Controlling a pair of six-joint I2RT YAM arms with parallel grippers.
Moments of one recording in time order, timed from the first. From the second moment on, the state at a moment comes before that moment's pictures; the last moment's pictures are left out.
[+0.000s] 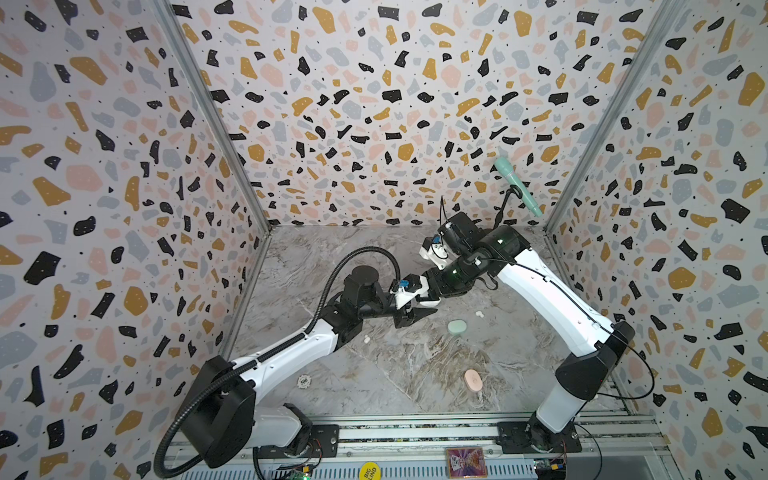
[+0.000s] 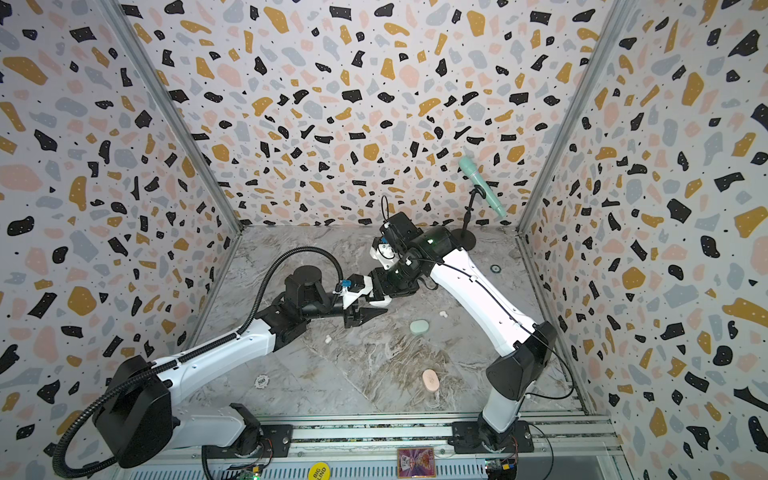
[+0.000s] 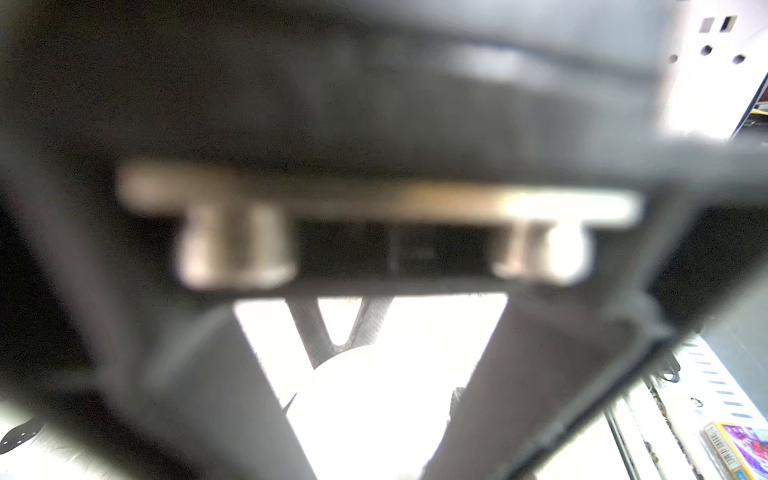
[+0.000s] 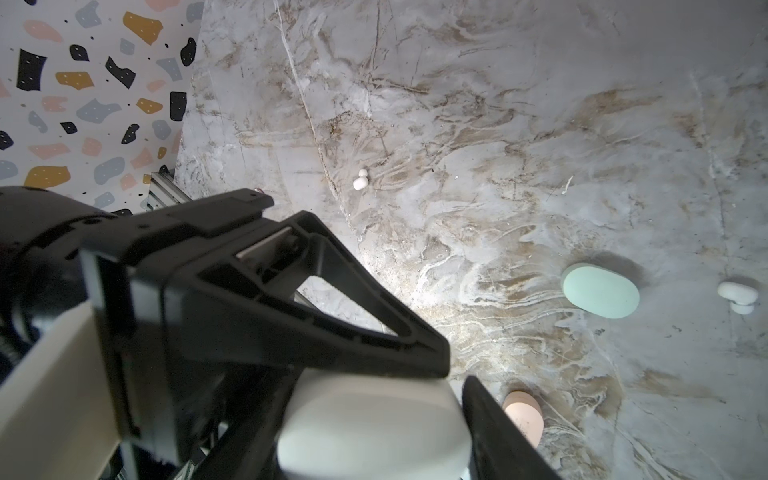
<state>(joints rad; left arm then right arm) -0.66 1.33 0.85 0.22 0.71 0.32 0.72 1.71 1.93 -1.35 -0.37 0.32</state>
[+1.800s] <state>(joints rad) -0.67 1.33 0.89 0.15 0.71 0.35 0.69 1.66 1.87 -1.33 -0.45 0.30</state>
